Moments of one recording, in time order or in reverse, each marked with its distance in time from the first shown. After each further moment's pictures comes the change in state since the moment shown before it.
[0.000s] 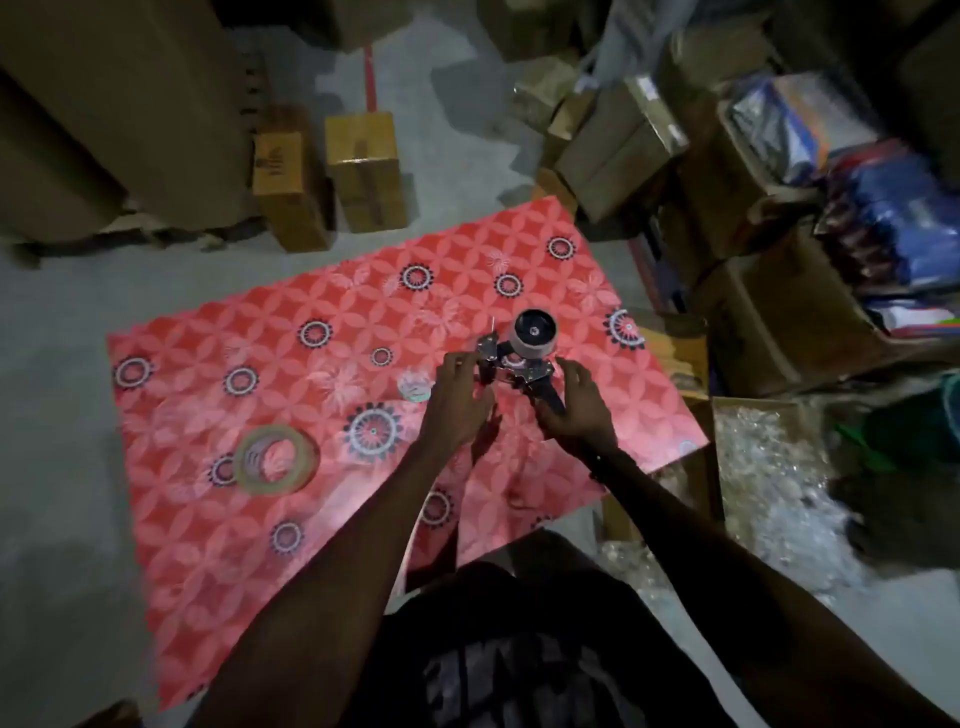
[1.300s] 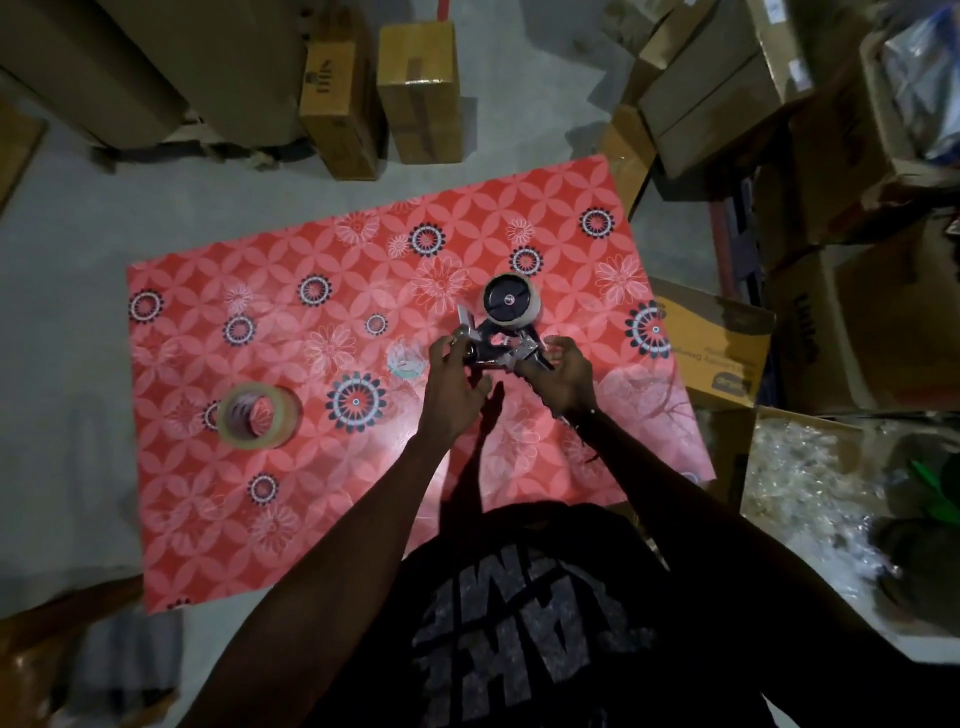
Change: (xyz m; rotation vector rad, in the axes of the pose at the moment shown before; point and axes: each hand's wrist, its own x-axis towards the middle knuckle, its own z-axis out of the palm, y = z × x) left_hand 0.026 0.021 0.046 -0.109 0.108 -0.314; right_hand 0.090 0.027 0.009 0.534 -0.192 0.345
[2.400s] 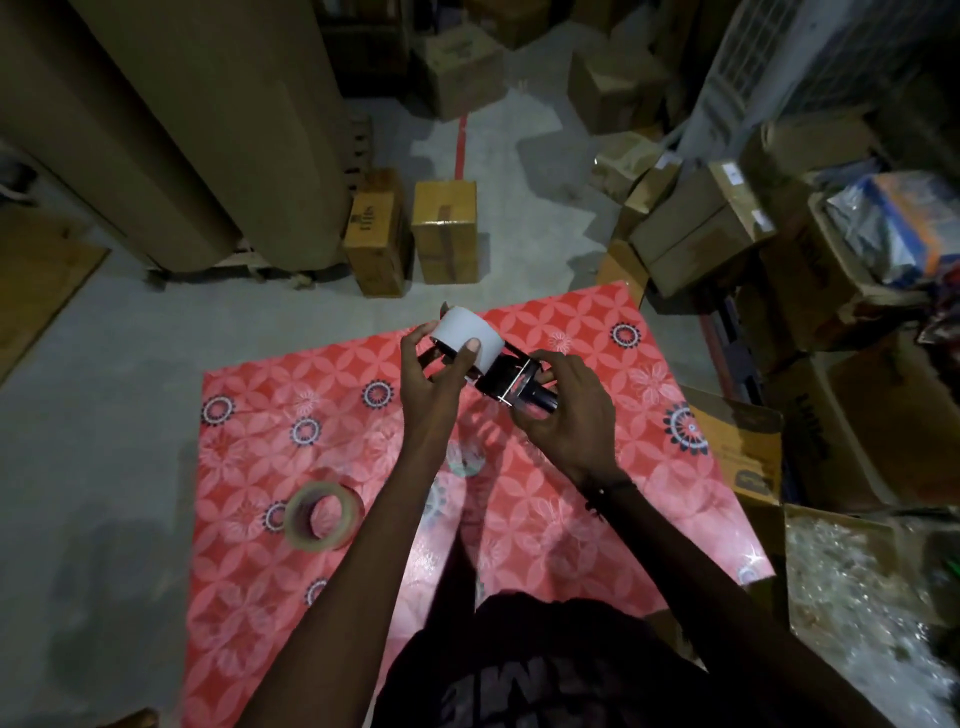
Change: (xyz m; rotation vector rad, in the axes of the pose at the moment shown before) left_hand 0.024 0.063 -0.181 -0.816 0.333 -0.007; right_hand -0.076 -0.165 0.044 -0.399 0.288 -0.773
